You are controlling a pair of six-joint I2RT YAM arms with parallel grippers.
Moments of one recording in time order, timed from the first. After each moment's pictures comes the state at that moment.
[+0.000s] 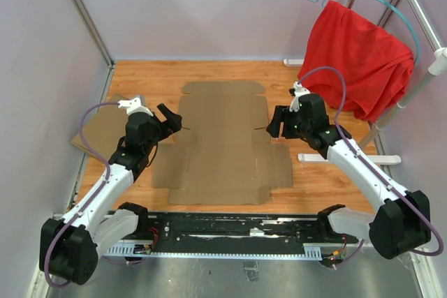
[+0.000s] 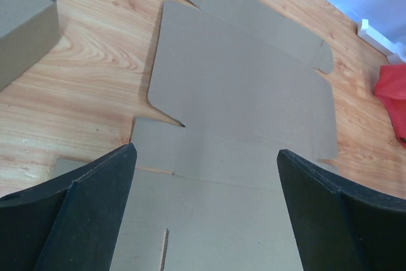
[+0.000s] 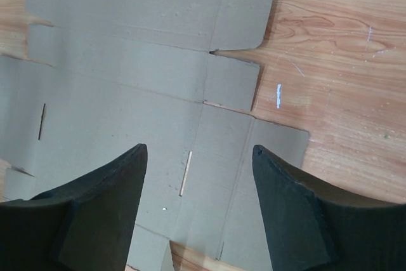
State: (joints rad) left arm -0.26 0.95 0.56 0.01 -0.16 -0.65; right arm 0.38 1.18 0.88 -0.36 -0.12 0.33
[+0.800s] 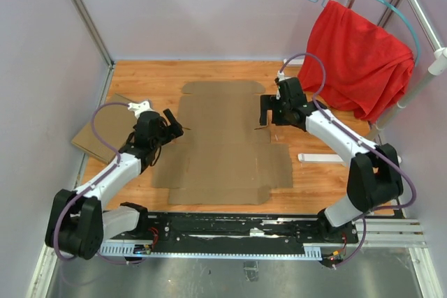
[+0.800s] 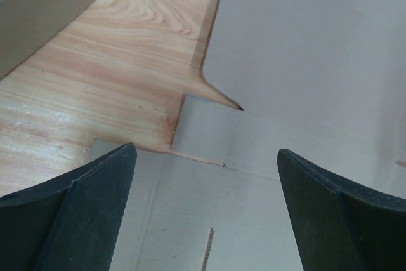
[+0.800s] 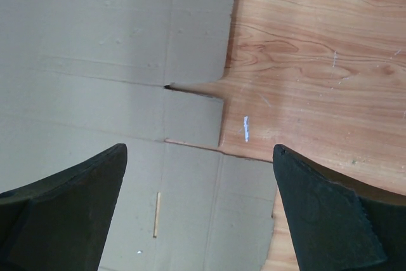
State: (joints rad) left arm -0.26 1.09 0.54 0.01 -0.23 -0.63; right arm 0.41 1.51 1.13 -0.46 0.05 0.31
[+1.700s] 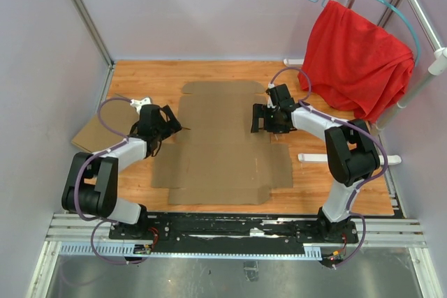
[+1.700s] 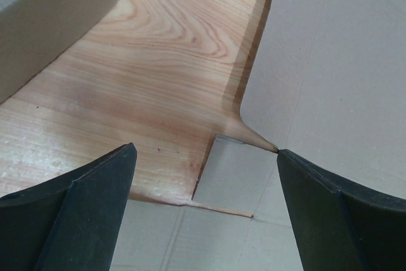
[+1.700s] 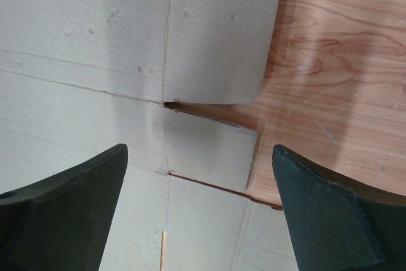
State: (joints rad) left arm -0.16 1.43 0.62 0.14 -0.16 -0.61; right arm 0.39 1.81 1.15 -0.35 -0.11 0.36
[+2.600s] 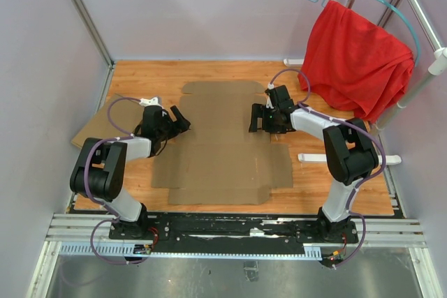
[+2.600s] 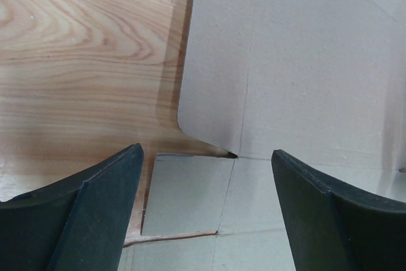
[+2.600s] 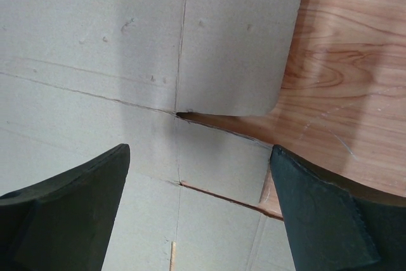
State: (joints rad) left arm -0.16 1.59 0.60 0.40 0.05 -0.61; right arm 0.39 1.82 1.13 -0.29 -0.15 0.39
